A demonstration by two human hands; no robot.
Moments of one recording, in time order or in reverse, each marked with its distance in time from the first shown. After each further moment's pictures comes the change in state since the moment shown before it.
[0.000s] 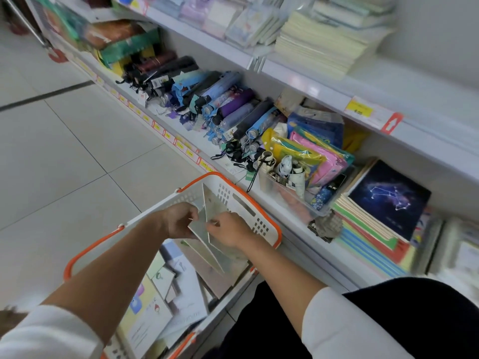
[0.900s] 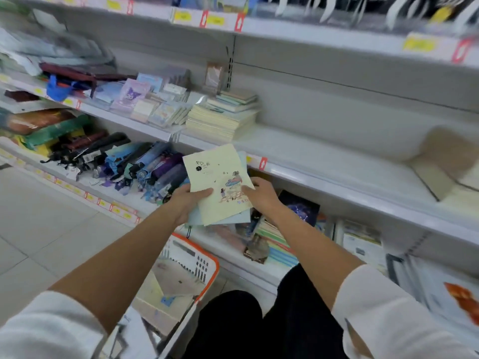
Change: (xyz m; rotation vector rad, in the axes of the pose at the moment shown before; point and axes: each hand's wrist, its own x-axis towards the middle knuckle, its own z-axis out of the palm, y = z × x) left_hand -0.093 0.069 0.196 0.165 -0.058 0.696; right_hand -0.161 0.025 -0.225 0.502 0.709 0.094
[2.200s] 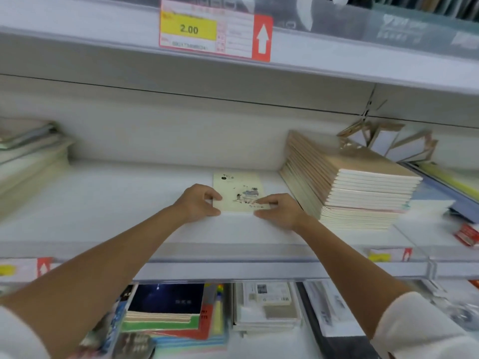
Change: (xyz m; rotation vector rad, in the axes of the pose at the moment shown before) left_hand 0.162 0.036 0.436 0.851 -0.643 0.468; right_hand 0.095 0.173 -0.396 -0.318 0.372 0.280
